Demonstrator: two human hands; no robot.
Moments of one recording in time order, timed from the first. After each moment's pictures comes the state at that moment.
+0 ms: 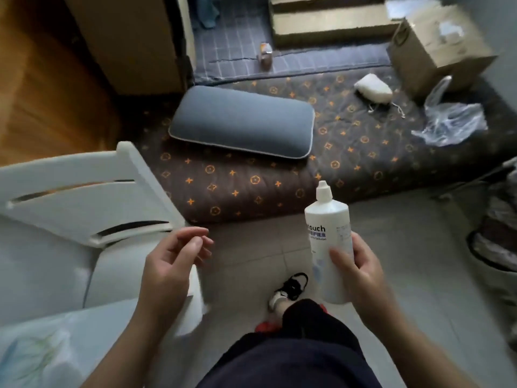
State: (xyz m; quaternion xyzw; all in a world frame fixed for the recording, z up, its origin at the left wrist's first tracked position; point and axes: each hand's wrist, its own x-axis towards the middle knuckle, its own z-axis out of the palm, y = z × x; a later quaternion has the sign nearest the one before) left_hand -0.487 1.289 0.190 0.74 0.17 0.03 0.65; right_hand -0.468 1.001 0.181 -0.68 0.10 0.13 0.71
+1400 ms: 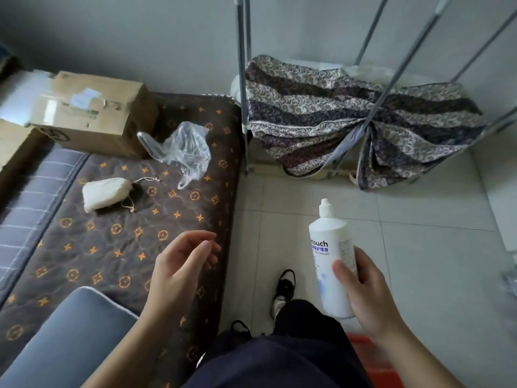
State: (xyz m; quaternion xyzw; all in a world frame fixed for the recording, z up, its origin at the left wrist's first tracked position) left_hand -0.074 0.810 0.199 0.67 -0.31 -0.38 0.56; right_hand -0.357 0.725 0.185 -0.51 0.52 -0.30 0.62
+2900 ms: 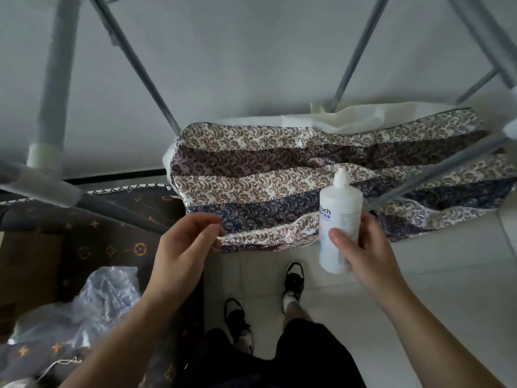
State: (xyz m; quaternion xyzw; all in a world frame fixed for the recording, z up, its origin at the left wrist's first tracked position) left_hand 0.027 0.131 0.133 0.65 -0.38 -0.47 0.46; right_hand -0.275 0.081 0.105 -0.46 0.61 -0.34 0.55
